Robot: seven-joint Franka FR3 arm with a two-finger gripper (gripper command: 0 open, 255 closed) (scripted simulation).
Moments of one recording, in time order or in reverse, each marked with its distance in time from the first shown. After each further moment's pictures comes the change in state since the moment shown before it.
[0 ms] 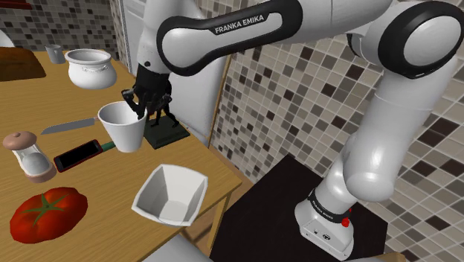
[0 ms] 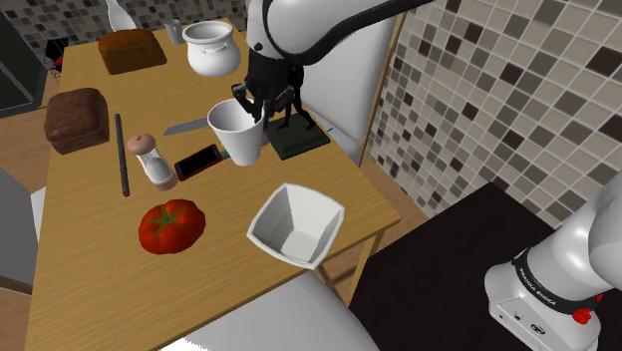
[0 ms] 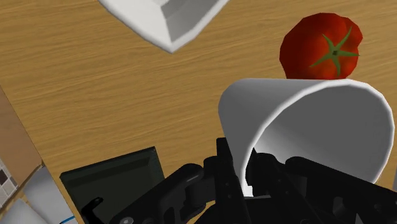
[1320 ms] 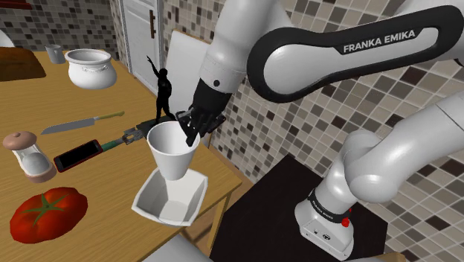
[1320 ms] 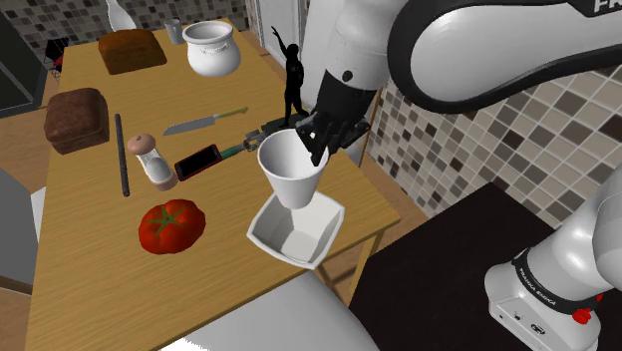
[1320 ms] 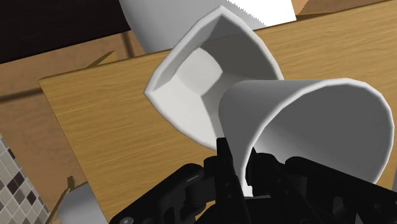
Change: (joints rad) arm 0.076 -0.580 0.032 -0.527 0.236 -0.023 -0.018
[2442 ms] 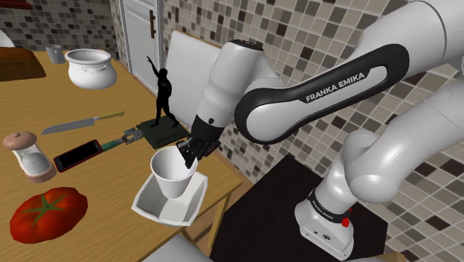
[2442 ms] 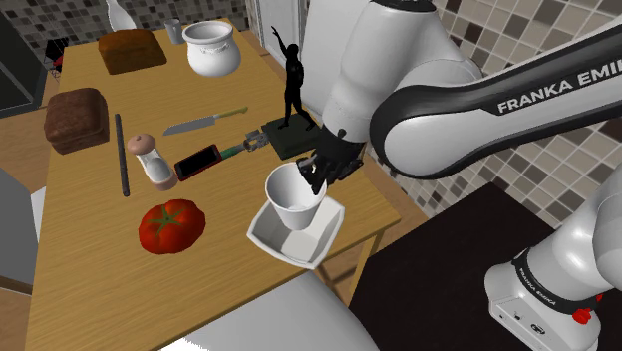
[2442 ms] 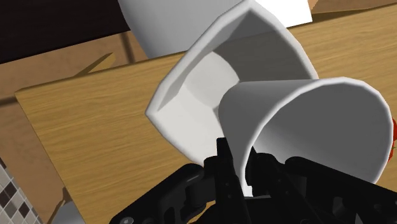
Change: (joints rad) arm 0.004 0.112 0.036 -0.139 0.016 0.248 -0.017
